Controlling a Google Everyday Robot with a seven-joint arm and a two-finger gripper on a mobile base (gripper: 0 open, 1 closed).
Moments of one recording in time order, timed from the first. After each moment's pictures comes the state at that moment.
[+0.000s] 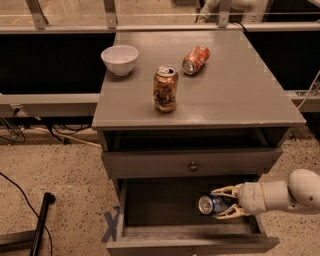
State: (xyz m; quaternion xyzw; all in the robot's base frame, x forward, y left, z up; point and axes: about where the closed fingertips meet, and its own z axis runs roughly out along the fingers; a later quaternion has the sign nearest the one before) arm 0.458 -0.197 0.549 -0.68 0.55 0.22 0.43
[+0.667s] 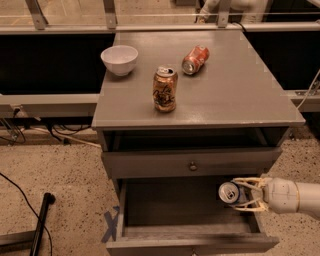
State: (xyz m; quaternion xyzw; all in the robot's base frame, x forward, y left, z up) arm 0.446 -0.228 0.639 -0.61 0.50 0.26 0.56
